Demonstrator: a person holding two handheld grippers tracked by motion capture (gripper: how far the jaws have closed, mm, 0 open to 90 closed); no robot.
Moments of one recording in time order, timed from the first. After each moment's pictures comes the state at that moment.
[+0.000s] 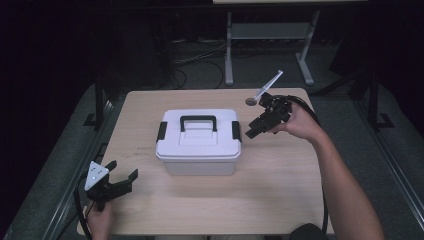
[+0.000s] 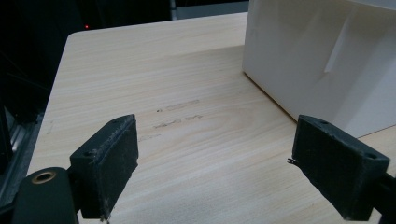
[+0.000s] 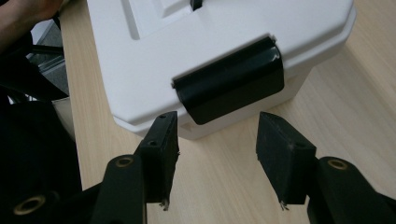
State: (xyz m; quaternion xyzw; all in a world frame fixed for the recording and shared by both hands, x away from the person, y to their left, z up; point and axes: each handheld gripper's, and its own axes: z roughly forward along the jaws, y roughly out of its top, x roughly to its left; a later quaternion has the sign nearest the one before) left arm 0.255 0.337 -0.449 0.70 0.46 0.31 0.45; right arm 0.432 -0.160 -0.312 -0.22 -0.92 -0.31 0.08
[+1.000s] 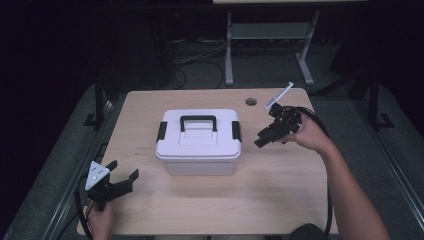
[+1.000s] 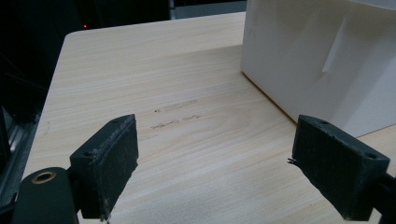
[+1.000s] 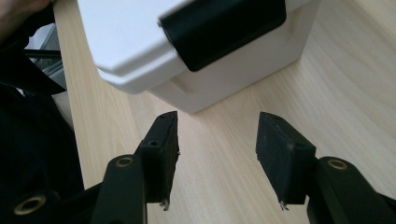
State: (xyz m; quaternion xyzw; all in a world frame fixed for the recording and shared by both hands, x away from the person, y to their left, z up) left arm 0.256 0.336 -0.449 0.70 0.46 0.31 0.45; right arm 0.418 -0.186 -0.338 -0.25 -0.91 -0.31 0.09
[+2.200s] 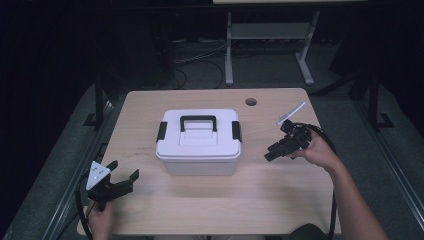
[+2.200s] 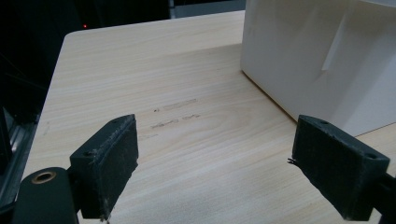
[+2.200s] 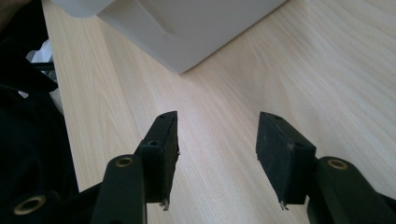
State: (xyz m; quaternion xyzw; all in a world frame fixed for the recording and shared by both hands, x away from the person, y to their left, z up) left arm 0.256 0.335 -0.449 0.70 0.46 0.31 0.45; right arm 0.400 -0.223 -0.389 -0.29 -0.90 -0.31 0.12
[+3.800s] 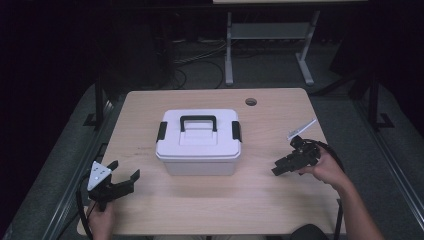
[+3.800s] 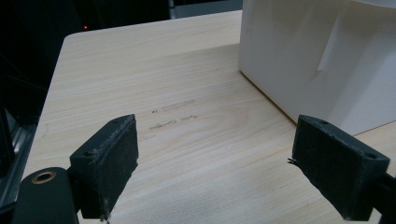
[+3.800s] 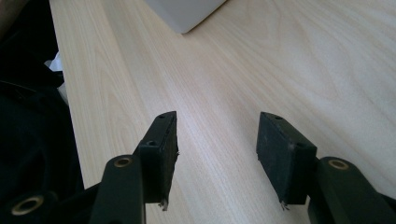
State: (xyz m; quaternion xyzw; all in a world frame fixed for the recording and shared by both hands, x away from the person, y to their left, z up) left arm 0.255 0.331 -0.447 0.70 0.46 0.32 0.45; right arm 0.369 -0.250 -0.424 -0.32 -0.88 -0.33 0.14
